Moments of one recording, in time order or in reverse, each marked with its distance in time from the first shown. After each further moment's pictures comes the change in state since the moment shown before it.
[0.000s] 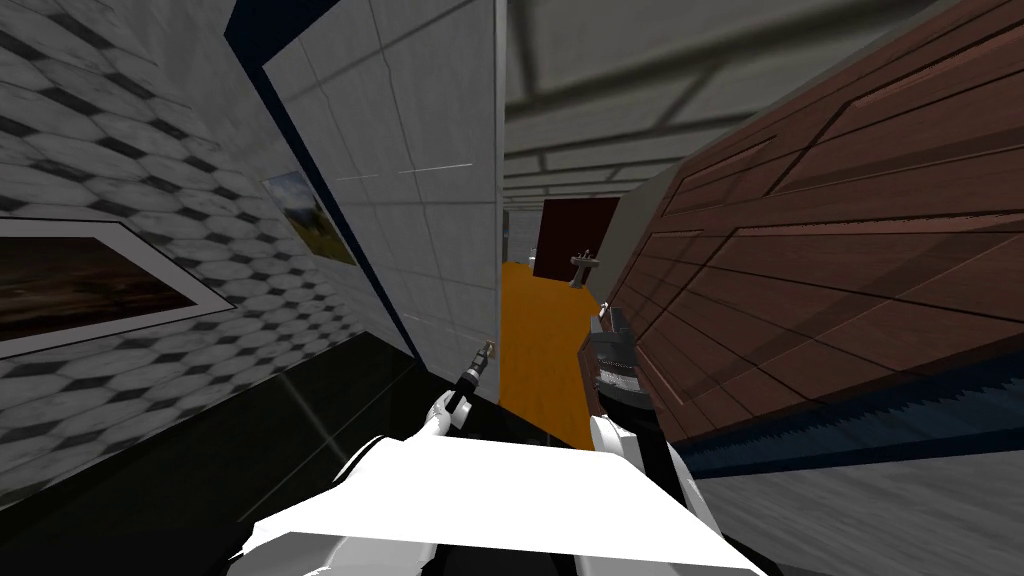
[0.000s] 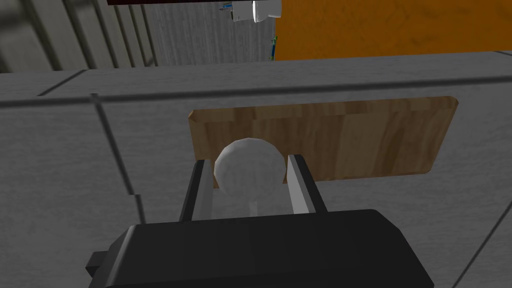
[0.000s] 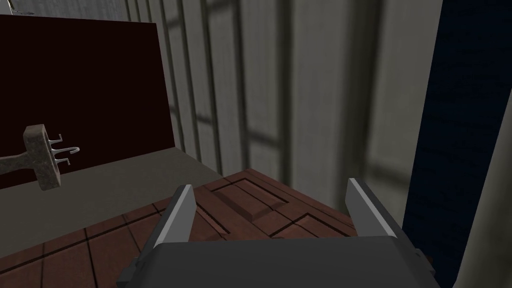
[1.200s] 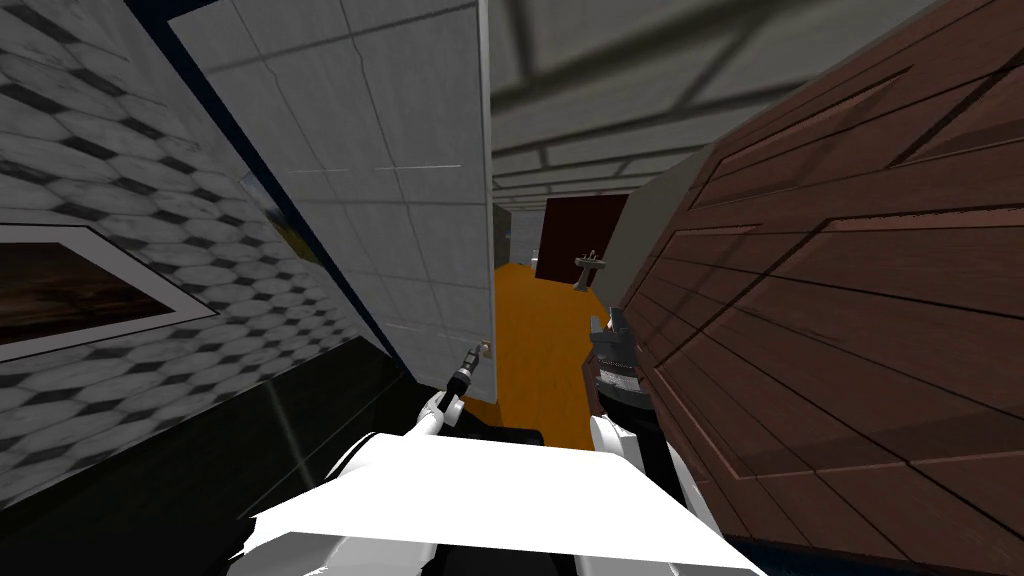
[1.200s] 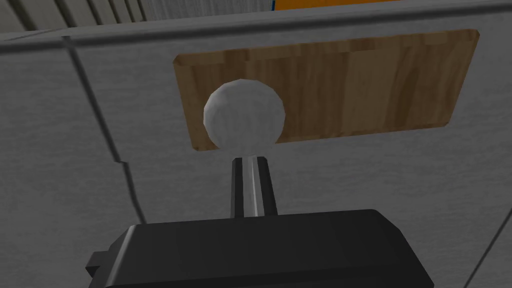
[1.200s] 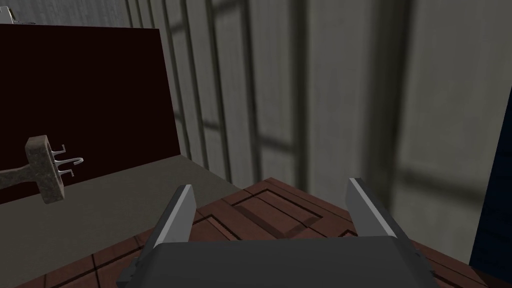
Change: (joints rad) arm -0.022 0.046 0.068 0.063 0.053 -0.024 -0.041
